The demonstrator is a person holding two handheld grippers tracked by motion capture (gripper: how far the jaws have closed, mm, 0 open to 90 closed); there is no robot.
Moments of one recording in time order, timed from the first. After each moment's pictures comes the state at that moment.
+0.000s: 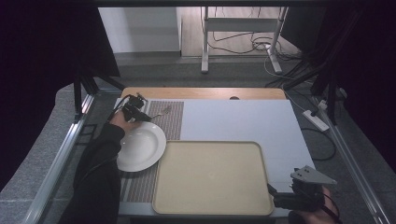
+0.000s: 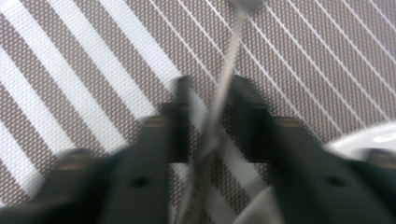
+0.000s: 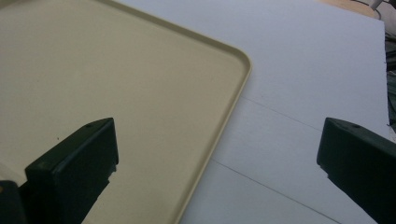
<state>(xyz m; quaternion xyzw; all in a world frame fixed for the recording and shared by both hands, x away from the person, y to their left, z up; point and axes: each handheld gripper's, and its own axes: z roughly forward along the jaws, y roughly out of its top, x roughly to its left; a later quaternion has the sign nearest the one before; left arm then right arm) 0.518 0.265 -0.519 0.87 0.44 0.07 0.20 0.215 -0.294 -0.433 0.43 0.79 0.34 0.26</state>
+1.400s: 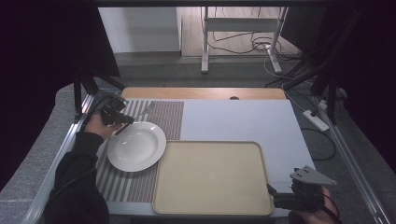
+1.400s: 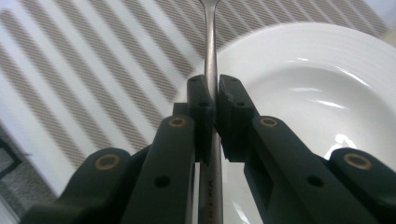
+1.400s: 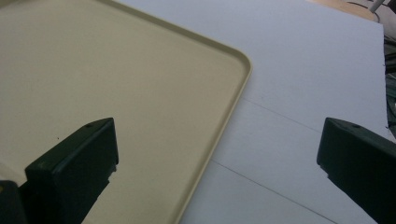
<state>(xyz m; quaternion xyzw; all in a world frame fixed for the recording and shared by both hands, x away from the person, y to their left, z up) 0.448 0.295 -0.465 0.87 0.43 0.06 0.22 0.214 -0.293 -0.433 0.43 0.79 0.34 0.27</state>
